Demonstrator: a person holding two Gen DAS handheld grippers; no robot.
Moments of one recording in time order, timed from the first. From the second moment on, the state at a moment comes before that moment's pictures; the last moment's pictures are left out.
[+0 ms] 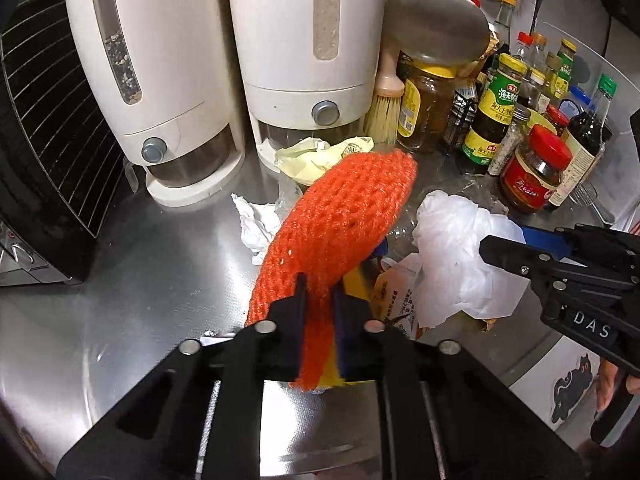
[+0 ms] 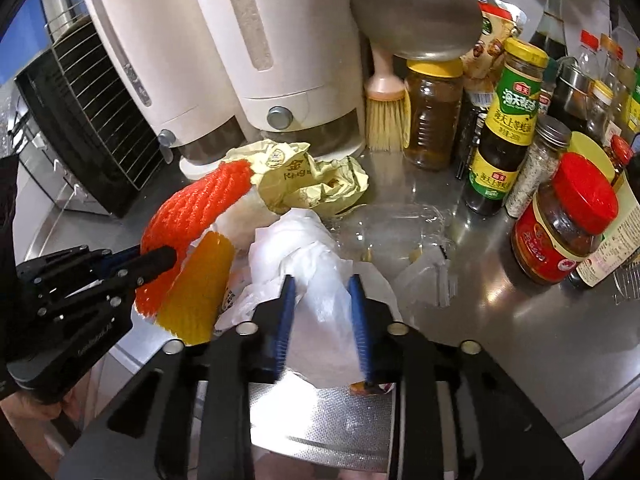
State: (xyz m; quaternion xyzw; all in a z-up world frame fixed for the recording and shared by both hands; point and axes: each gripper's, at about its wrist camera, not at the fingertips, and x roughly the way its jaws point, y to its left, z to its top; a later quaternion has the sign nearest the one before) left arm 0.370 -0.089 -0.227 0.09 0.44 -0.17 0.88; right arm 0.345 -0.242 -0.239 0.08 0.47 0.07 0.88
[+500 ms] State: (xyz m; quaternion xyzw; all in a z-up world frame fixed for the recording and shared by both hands) left arm 0.339 -0.071 -0.165 0.07 0.38 -0.14 0.91; right arm 0.322 -0.248 -0.190 0.09 0.42 0.06 0.90
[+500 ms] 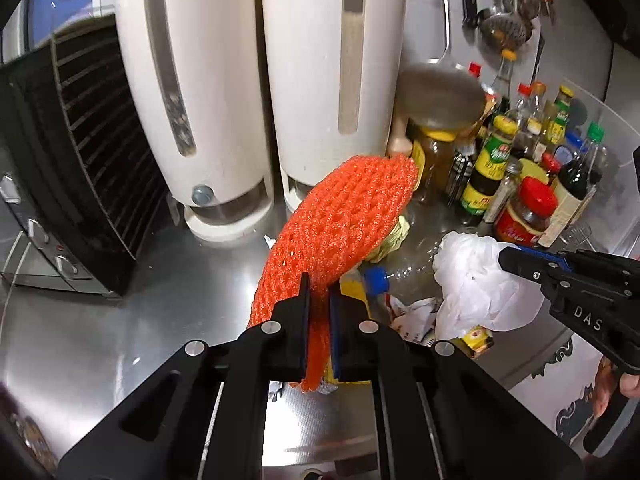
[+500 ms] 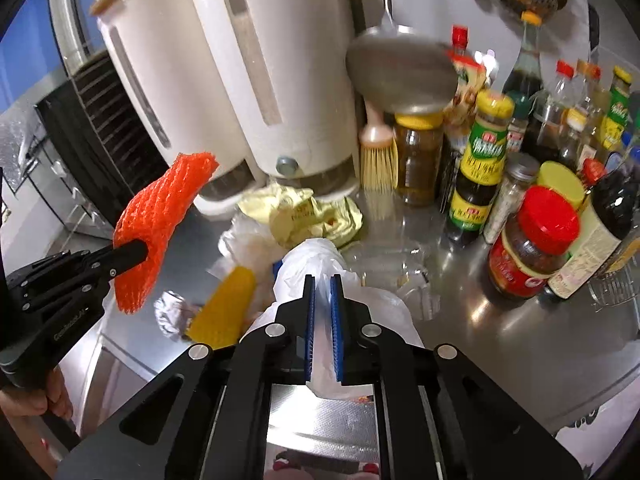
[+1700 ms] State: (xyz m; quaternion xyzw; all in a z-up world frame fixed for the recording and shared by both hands) left arm 0.118 -0.029 -0.339 0.03 0.45 -0.17 0.88; right arm 0.115 -0.199 -0.327 0.06 0.44 0.05 0.89
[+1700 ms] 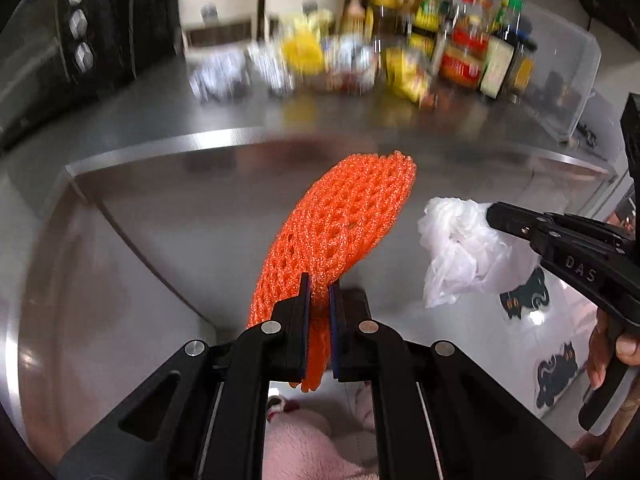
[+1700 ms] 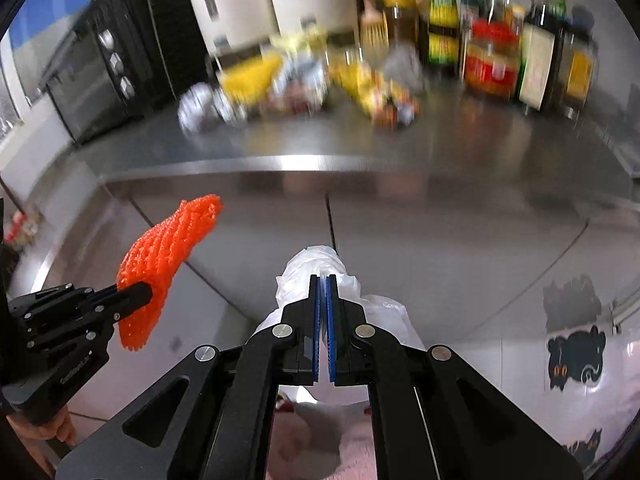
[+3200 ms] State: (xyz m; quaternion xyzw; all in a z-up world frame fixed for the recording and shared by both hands) left arm 0.186 -0.048 -0.545 0.01 0.56 -0.16 0.81; right arm 0.195 -0.199 -0.520 0.09 0.53 -0.01 0.84
